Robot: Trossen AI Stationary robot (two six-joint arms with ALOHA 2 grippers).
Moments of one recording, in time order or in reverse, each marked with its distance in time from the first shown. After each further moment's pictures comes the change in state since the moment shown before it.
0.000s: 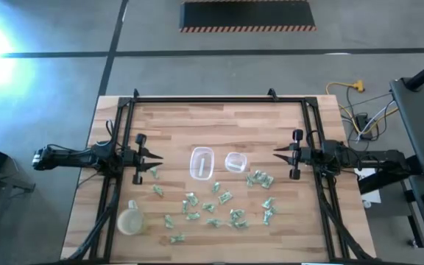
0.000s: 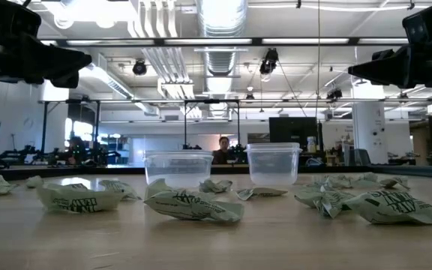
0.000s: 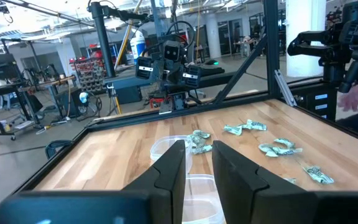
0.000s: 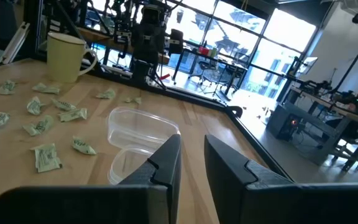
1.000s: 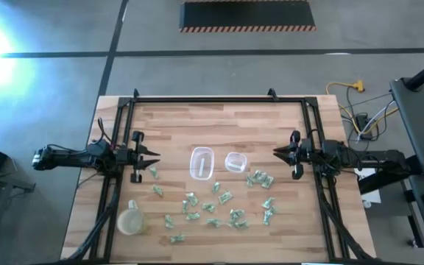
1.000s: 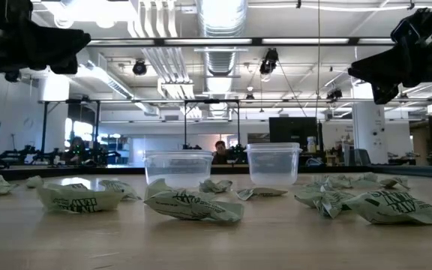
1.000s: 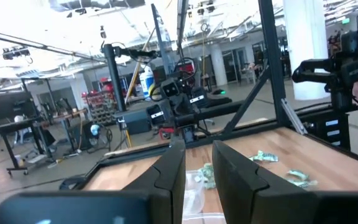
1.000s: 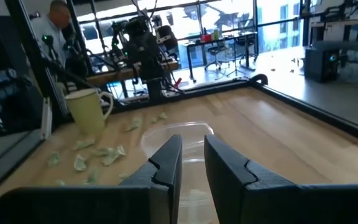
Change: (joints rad) left arm 0.000 0.000 0.000 0.139 -0.001 0.055; right arm 0.000 0.000 0.000 0.006 0.006 0.483
